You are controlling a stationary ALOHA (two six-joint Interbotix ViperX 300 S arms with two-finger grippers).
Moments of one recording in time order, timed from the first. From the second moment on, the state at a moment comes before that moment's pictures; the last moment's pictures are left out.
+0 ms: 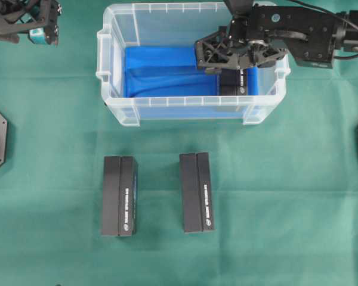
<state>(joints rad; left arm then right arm) 0.46 -0.45 0.38 0.08 1.40 -1.04 -0.28 0.13 0.20 -0.22 1.06 1.42</state>
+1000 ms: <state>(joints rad) 0.46 -0.45 0.38 0.08 1.40 -1.04 -0.27 0.12 0.23 -0.24 1.02 1.43</state>
